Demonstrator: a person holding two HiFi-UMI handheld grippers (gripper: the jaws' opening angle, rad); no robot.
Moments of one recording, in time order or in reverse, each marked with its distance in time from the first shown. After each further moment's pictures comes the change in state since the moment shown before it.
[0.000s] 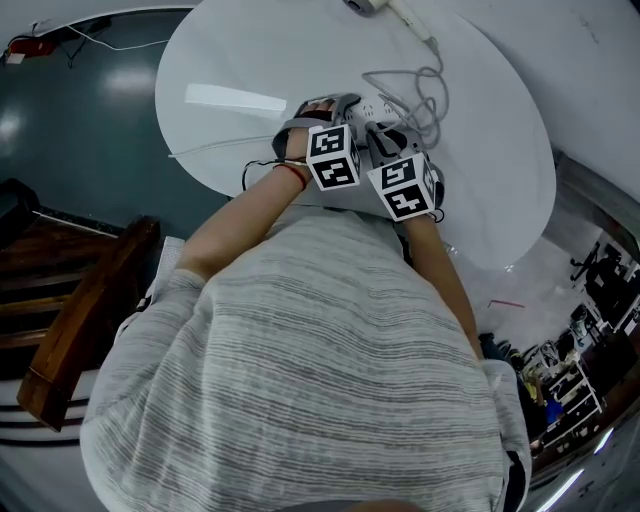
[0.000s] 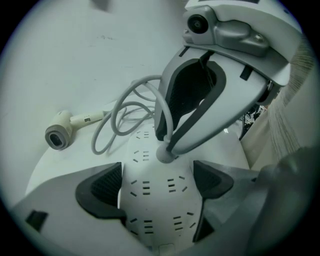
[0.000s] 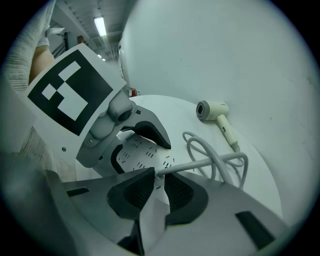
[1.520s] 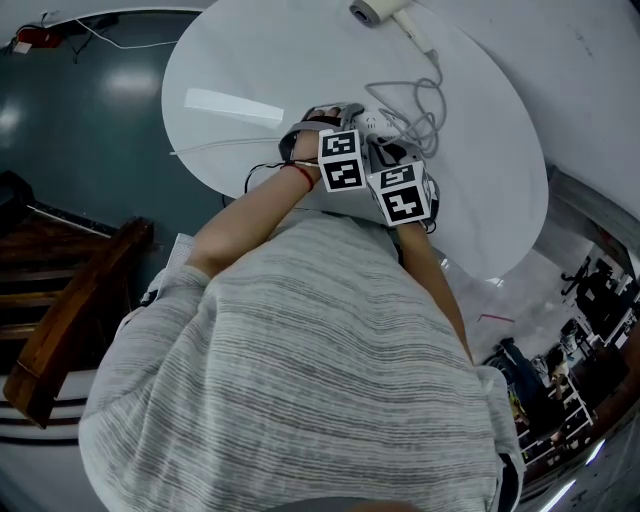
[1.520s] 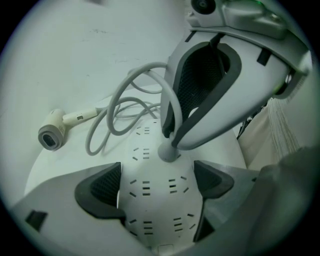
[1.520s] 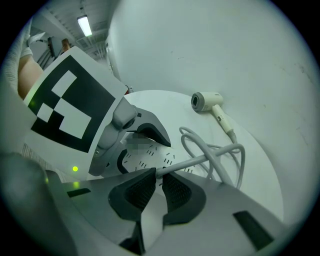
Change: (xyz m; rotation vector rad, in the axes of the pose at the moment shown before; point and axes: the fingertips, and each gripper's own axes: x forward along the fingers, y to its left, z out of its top) left arm 0.004 -0.010 0.001 0.014 0.055 -0.043; right arm -0.010 0.006 -0.009 0.107 0.081 -0.006
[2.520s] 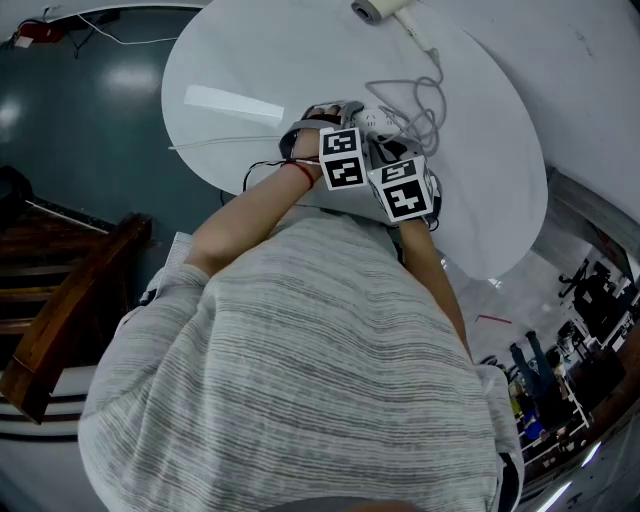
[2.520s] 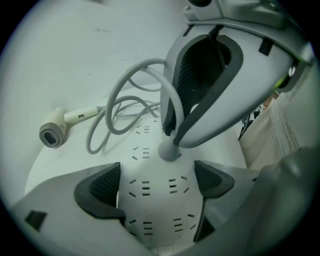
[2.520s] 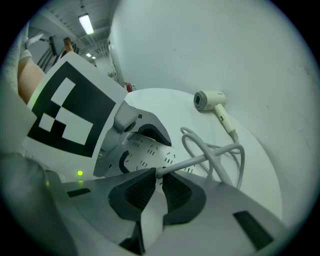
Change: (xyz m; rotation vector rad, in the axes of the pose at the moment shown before) left arm 0.001 -0.001 -0.001 -0.019 0.010 0.016; right arm -0.003 0.001 0.000 -0.022 0.027 0.026
